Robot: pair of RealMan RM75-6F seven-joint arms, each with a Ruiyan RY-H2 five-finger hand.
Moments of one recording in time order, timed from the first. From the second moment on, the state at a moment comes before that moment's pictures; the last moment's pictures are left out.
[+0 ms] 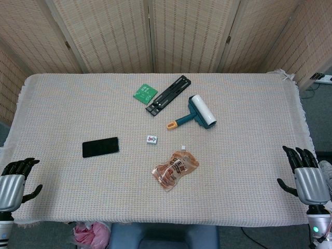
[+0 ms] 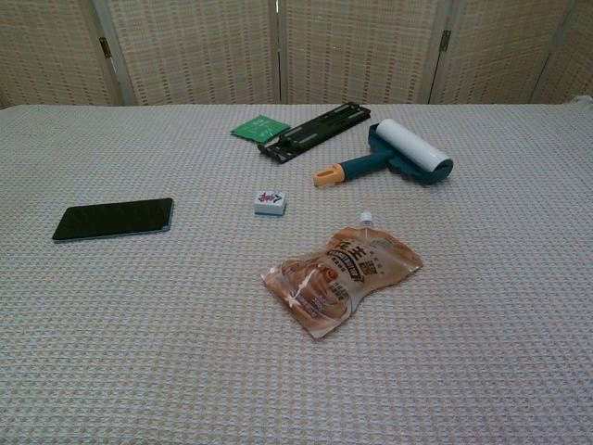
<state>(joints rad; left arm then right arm) -0.10 -1.14 -0.05 -1.61 1.46 1.47 0.19 0.08 -1.15 0.06 -1.59 -1.49 1.48 -0.11</state>
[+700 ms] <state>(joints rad) -0.22 -1.20 -0.10 -1.57 1.47 1.37 0.21 0.07 -1.13 0.06 -1.60 -1.51 1.49 -0.09</state>
